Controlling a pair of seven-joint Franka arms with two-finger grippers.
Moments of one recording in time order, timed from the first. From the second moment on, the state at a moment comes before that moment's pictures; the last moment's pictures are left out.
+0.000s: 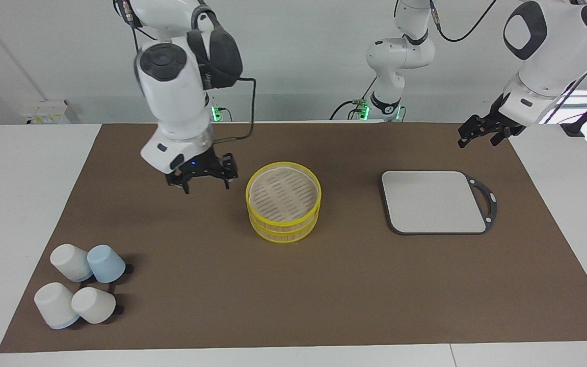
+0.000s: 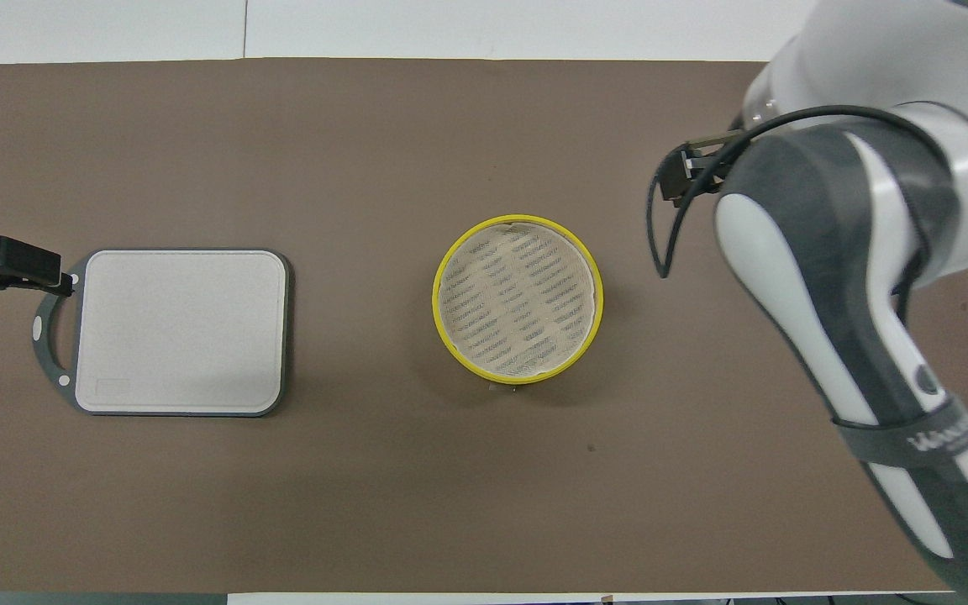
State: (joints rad) left arm -0.01 0.00 0.04 -1.65 -0.05 1.54 0.02; right arm 0.19 0.31 0.01 -1.28 -0.02 1.56 0.07
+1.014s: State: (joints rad) left arm -0.01 0.00 0.04 -1.65 -0.05 1.54 0.02; right arm -0.06 0.02 0.01 -1.66 -0.02 1.64 -0.10
